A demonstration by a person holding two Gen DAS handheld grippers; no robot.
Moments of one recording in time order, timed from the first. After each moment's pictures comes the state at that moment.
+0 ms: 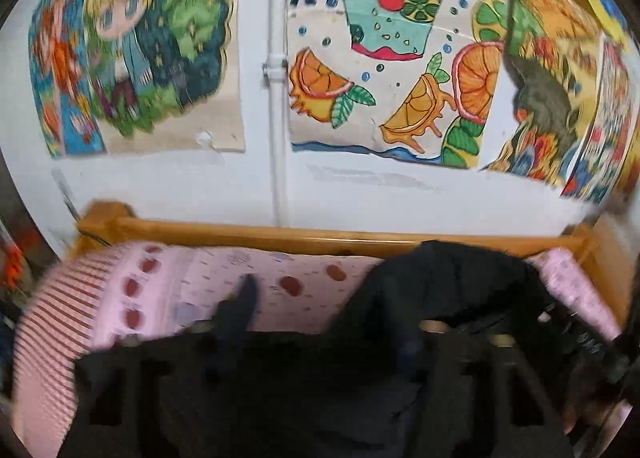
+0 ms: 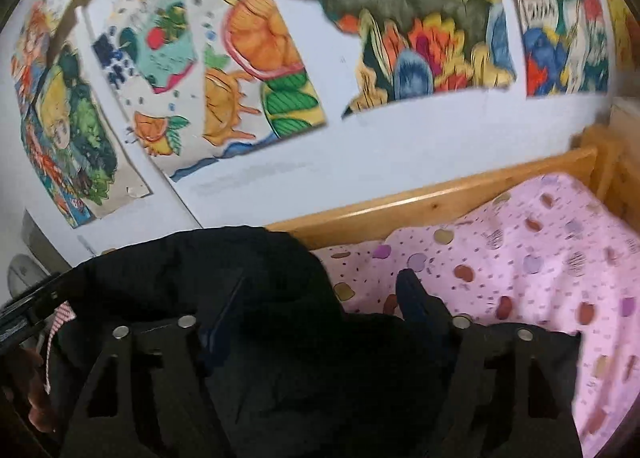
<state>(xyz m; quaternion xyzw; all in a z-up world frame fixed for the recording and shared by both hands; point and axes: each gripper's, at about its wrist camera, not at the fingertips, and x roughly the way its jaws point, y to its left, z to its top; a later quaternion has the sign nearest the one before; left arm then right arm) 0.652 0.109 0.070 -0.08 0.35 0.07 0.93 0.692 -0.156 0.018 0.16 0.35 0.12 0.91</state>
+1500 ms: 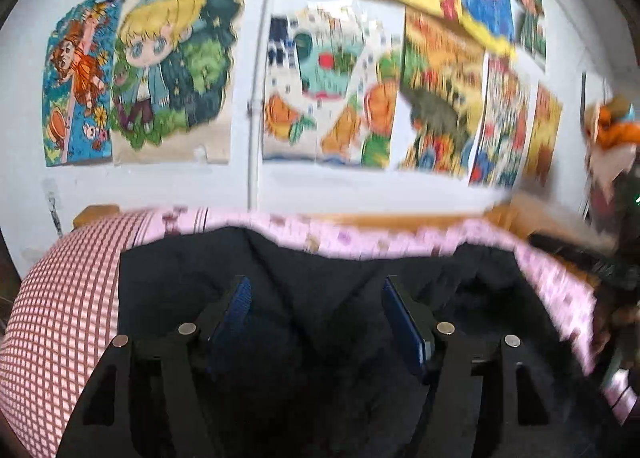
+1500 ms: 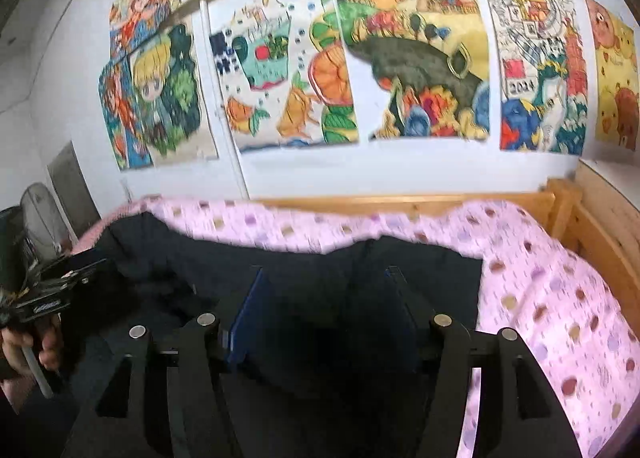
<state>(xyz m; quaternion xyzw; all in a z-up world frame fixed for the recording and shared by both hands) 0.474 0.124 0.056 -0.06 0.23 -0.04 0.97 0.533 -0.189 0.074 0.03 0.26 0.17 0.95</state>
